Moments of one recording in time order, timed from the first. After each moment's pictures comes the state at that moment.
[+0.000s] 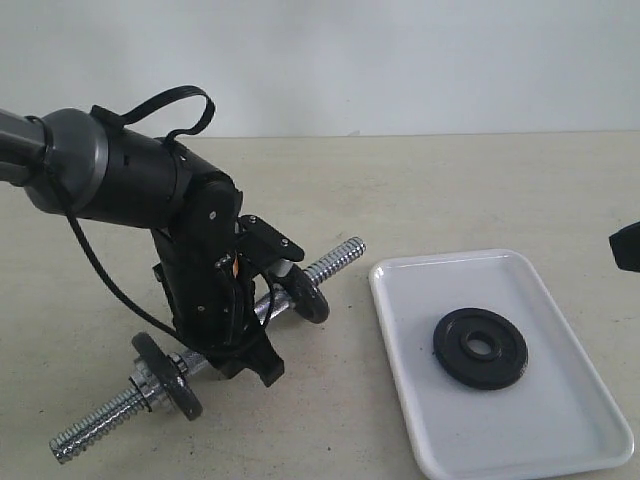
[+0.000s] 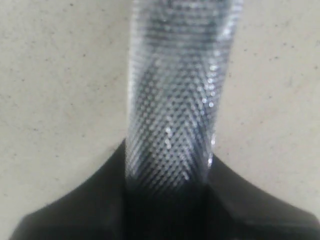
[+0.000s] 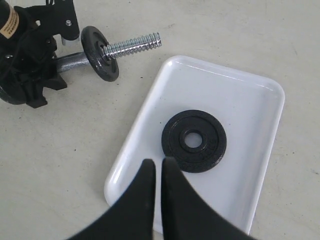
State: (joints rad) left arm -0.63 2.02 -1.16 0.09 0.76 0.03; right arm 0.00 0.84 -0.73 0.60 0.95 -0.70
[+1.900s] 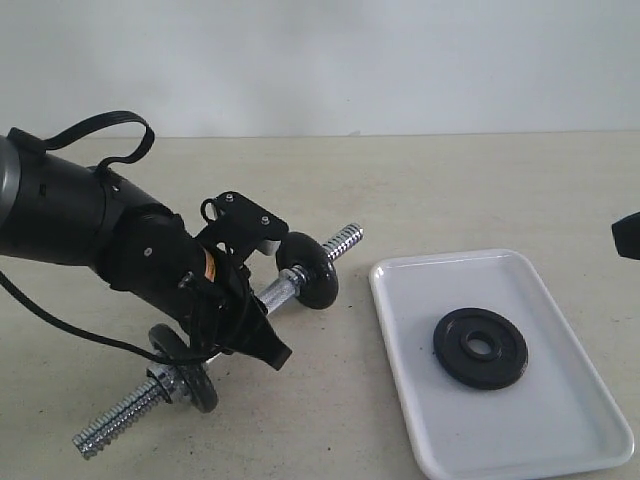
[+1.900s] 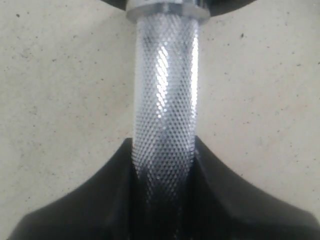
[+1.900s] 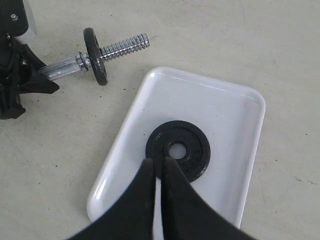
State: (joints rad) left arm -0.63 1.86 -0.95 0.07 0.31 0.00; right arm 0.00 0.84 -0.70 0.60 0.86 -0.71
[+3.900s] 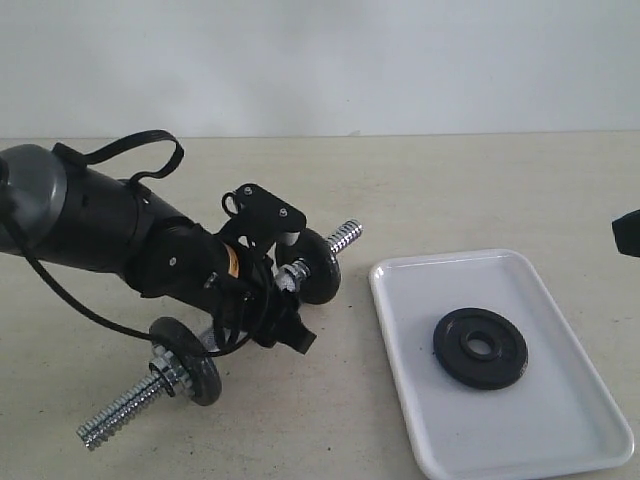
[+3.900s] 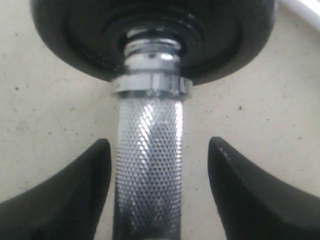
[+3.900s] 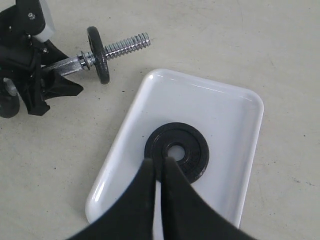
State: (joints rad) left arm -0.63 1.95 -0.98 0.07 0.15 0.00; right arm 0.00 0.84 -0.70 0.60 0.85 -0.71
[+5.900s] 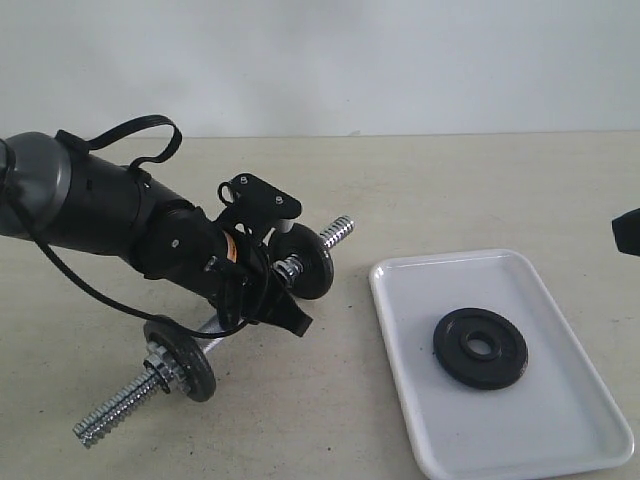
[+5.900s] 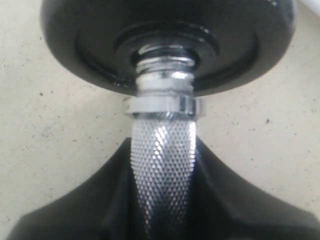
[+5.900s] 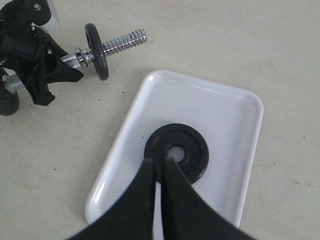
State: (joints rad) left arm -0.60 1.97 -1.03 0.07 0.18 0.00; right arm 0.00 0.84 -0.70 0.60 0.85 -0.71
